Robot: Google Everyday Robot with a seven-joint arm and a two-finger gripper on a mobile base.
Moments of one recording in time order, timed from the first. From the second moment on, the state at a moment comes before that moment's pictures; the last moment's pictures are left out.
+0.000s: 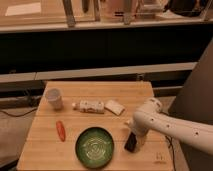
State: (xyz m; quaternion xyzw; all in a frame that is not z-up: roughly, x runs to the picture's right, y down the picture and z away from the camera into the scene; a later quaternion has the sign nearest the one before) arm 0.152 0.255 0.773 -0.29 -0.12 -0.23 0.92
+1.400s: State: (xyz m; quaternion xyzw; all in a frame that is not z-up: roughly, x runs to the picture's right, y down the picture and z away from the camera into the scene) arm 0.147 0.260 0.778 -0.29 -0.12 -0.23 0.92
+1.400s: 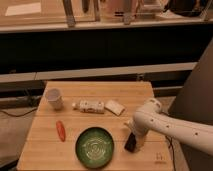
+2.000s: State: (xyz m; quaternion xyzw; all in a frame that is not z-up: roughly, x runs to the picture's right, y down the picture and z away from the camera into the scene) arm 0.143 0.265 0.781 -0.29 -0.12 -0.23 0.92
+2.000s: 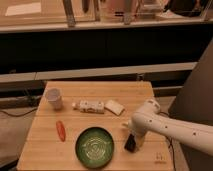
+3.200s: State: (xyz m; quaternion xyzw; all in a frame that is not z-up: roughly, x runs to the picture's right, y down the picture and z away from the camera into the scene) arm 0.124 0.258 0.785 -0.28 -0.13 -0.24 0.92
